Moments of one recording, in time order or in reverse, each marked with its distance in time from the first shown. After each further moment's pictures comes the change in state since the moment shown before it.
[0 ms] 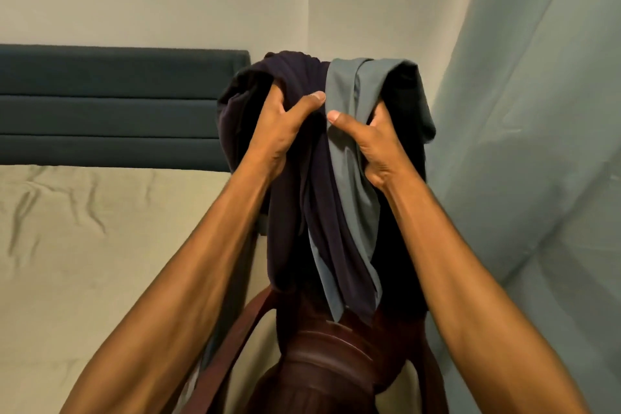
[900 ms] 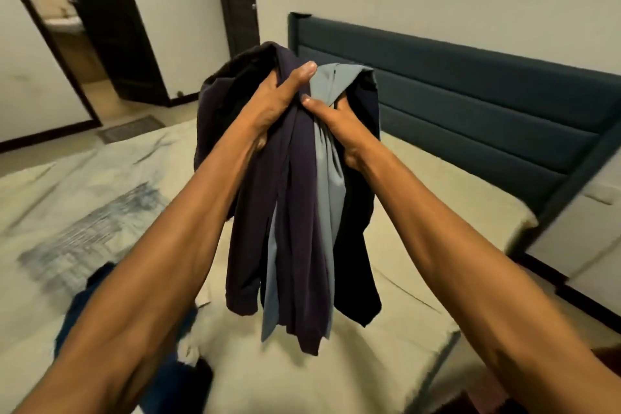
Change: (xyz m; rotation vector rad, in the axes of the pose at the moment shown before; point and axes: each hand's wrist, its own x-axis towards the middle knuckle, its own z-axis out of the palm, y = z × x) left_hand -0.347 0.245 -0.618 0.478 0.669 -0.063; right_hand -0.239 0.018 0.703 0.196 -0.950 0.232
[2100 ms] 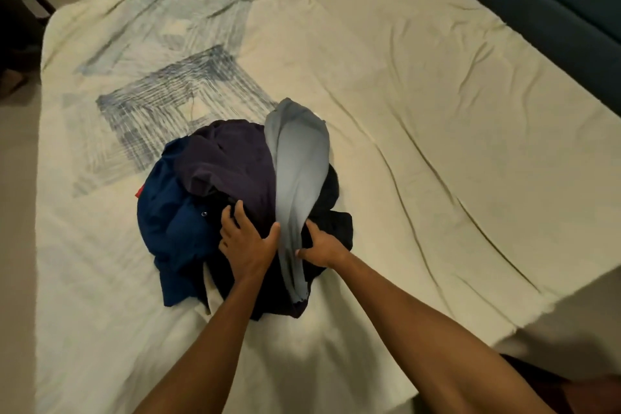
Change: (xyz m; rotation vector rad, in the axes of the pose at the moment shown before) left_hand -0.326 -0.374 -0.146 0.963 0.539 -0.861; right_hand -0.123 0.415 0.192 -0.890 -0.756 0.739
